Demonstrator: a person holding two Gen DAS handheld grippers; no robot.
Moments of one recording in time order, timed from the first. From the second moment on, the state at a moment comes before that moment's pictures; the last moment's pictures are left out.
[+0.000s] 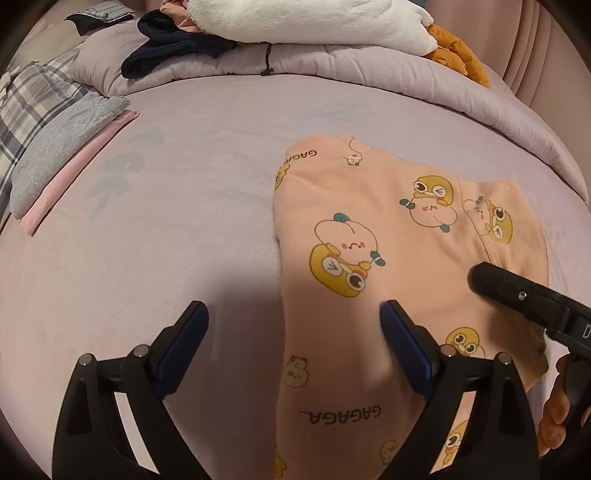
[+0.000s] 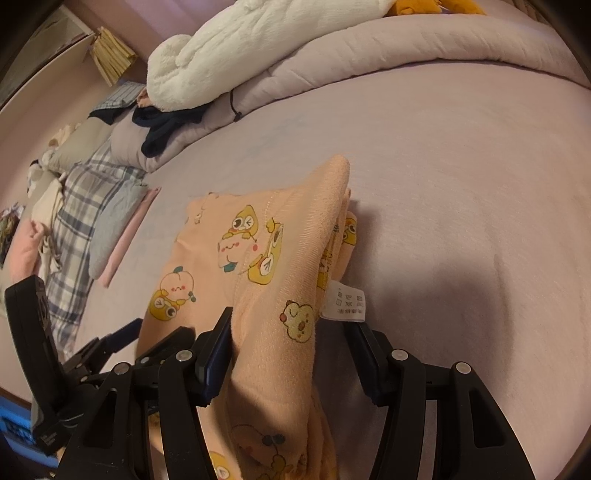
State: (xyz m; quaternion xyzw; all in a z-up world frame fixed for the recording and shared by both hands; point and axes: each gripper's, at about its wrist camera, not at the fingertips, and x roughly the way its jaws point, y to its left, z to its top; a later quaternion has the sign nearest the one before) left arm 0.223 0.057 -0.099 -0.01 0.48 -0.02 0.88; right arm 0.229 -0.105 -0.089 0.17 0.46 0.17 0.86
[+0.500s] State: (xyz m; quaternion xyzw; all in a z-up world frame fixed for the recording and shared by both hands) left arm 0.216 0.062 -0.096 -0.01 0.48 -0.01 0.88; right arm 0.224 -0.108 -0.088 0.18 0.46 0.16 0.86
